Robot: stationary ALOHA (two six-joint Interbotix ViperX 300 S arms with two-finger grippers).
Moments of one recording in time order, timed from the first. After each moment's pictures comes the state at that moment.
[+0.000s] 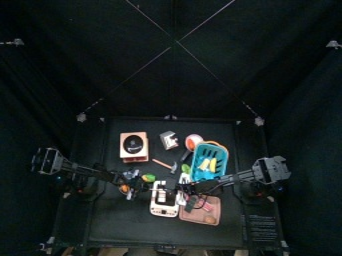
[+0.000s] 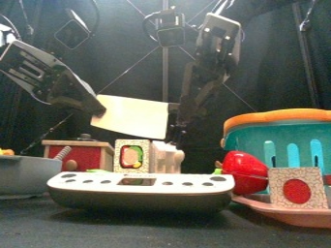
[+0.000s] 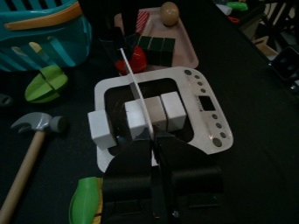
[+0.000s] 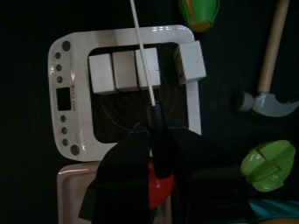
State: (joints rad) left arm -0.08 -0.26 1.08 0.44 -0.41 -0.23; right arm 0.14 0.04 0.41 -0.32 0.57 0.54
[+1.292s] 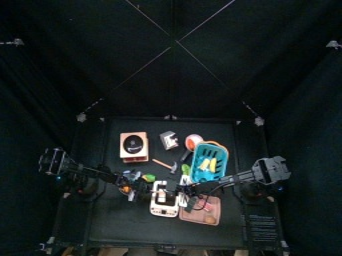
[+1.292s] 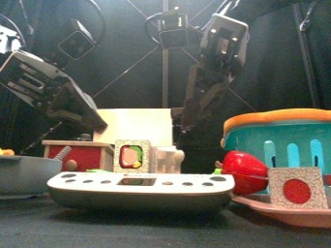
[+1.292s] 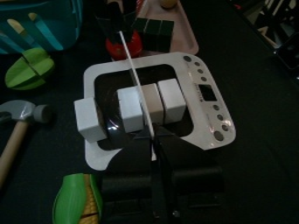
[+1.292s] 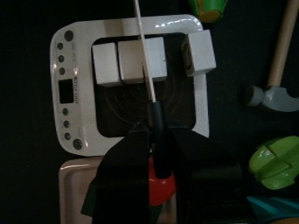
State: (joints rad) left arm -0.09 -0.16 1.07 0.41 -0.42 -0.23; right arm 0.15 0.05 0.44 -0.31 0.56 0.54
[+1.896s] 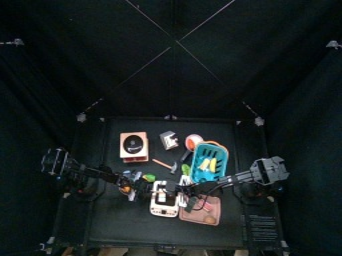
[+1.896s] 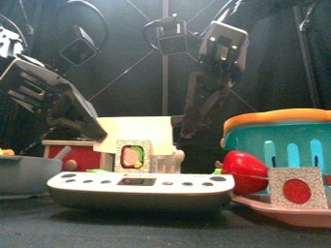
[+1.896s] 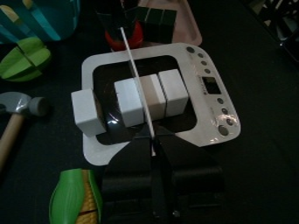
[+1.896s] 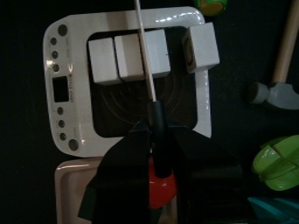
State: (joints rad) left arm -0.08 -0.12 1.06 0.41 -0.42 -0.23; right arm 0.15 0.07 0.44 -0.30 0.56 0.54
